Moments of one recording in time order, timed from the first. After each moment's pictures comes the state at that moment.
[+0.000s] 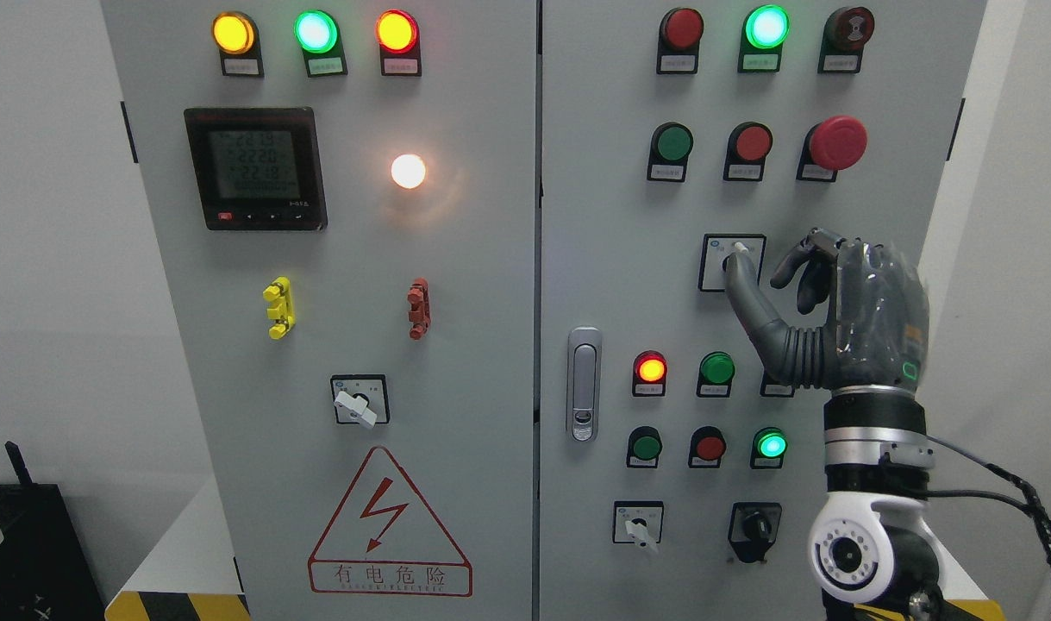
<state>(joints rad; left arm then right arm) 0.00 -0.09 0.00 0.00 0.04 -0.09 0.09 -0.63 0.11 -0.04 -1.89 1.01 0.10 -0.01</state>
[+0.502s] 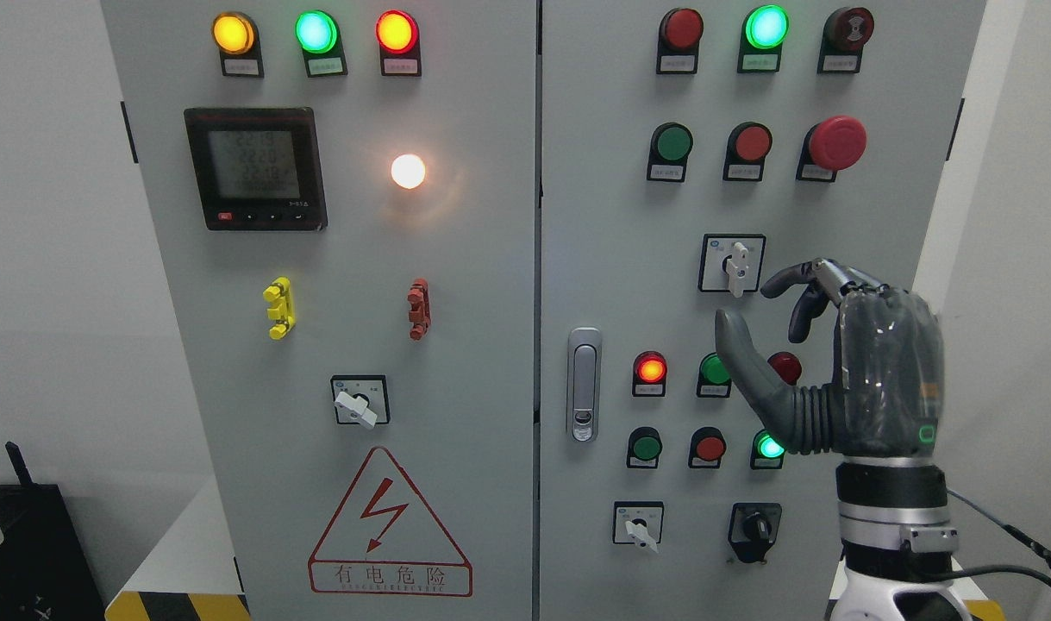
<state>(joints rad) 0.00 -0.09 0.00 0.00 0.04 -0.09 0.09 -0.49 0.08 -0.06 -1.98 1.01 -0.12 -0.04</state>
